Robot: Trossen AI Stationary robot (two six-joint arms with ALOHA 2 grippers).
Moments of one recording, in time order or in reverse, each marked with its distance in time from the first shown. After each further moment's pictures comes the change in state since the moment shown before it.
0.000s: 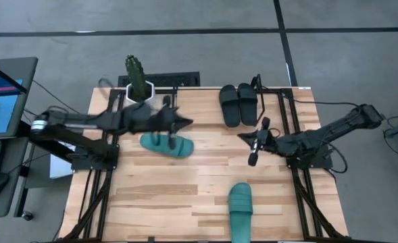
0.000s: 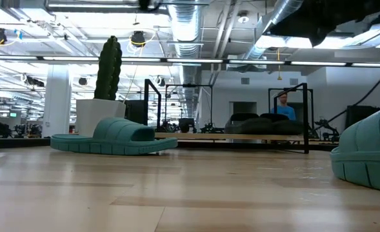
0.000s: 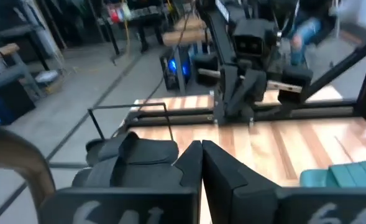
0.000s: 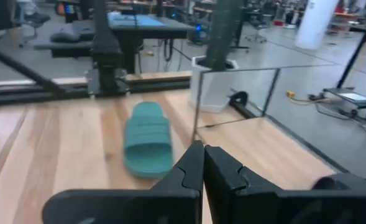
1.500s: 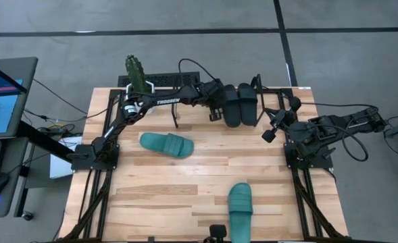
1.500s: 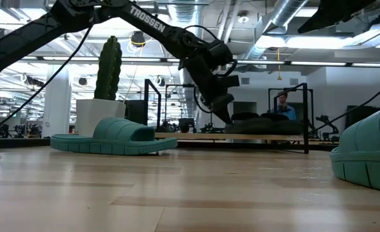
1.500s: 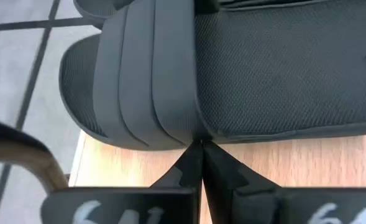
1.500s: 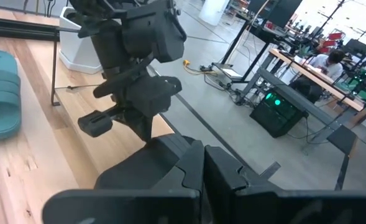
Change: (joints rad) left arm 0.367 1.115 0.937 -0.510 0.076 0.253; right arm -0.082 -0.197 0.282 -0.803 0.314 -0.007
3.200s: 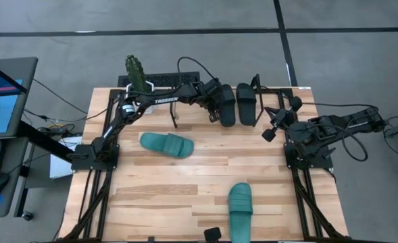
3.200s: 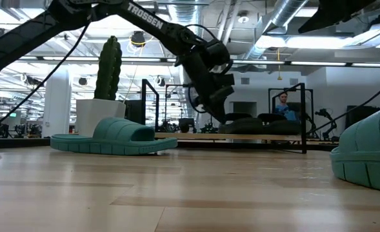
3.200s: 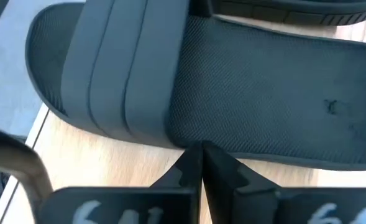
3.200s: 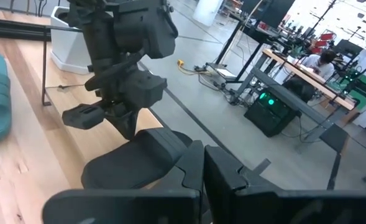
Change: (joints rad) left arm 0.005 -0.029 -0.009 -0.094 0.068 -0.230; right arm 0.000 0.000 0.000 0.001 0.026 -0.001
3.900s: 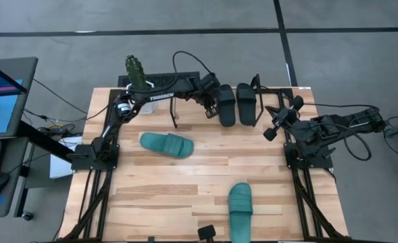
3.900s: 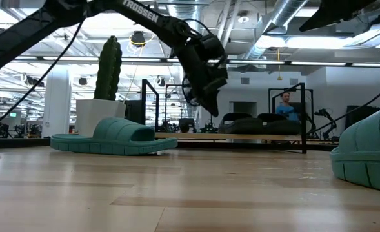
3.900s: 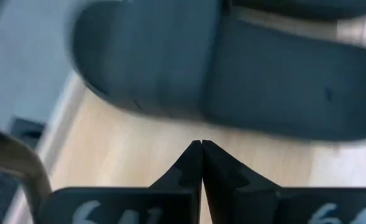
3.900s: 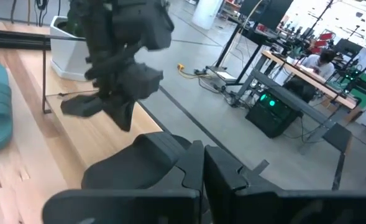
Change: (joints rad) left arm 0.028 -0.057 0.007 -0.096 0.004 -0.018; right arm -0.002 -0.025 0.000 0.007 0.001 -0.003
